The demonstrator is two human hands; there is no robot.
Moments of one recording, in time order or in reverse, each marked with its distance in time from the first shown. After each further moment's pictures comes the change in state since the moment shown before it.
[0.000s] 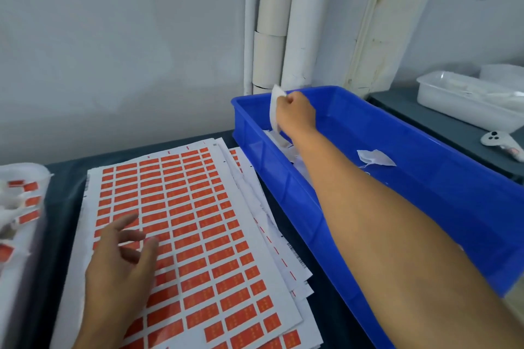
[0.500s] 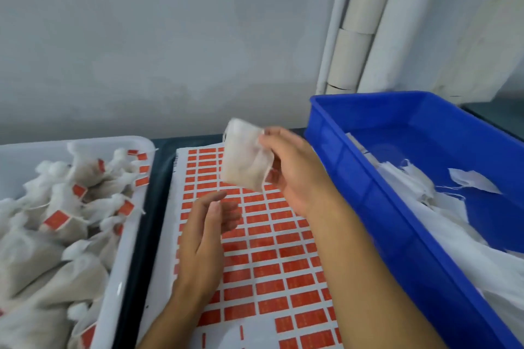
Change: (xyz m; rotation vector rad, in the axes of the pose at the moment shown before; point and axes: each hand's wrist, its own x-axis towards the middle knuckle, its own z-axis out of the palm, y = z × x) left_hand -0.013 0.009 -0.013 -0.438 -0.026 0.070; right_hand -0.169 -0.060 0.062 0.673 -0.668 0.029
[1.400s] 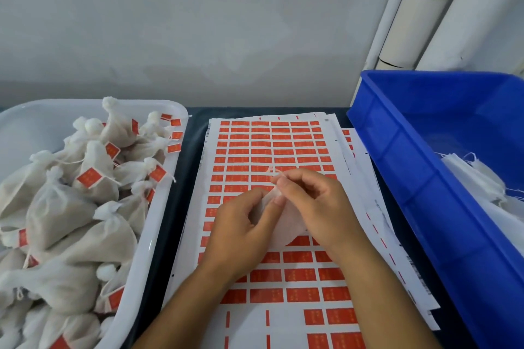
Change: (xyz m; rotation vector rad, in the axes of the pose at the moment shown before) left_hand 0.003 -0.009 -0.003 0.311 -0.155 0.135; right_hand -0.039 0.077 0.000 -0.367 -0.093 -0.086
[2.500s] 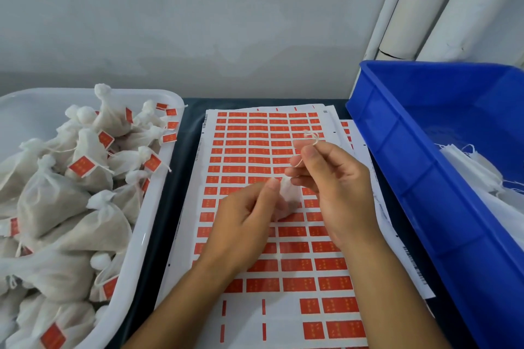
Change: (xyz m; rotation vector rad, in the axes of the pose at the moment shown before) left_hand -0.005 0.012 0.000 -0.030 -0.074 -0.080; right_hand -0.003 -0.012 -0.009 0.273 0.192 -0.137
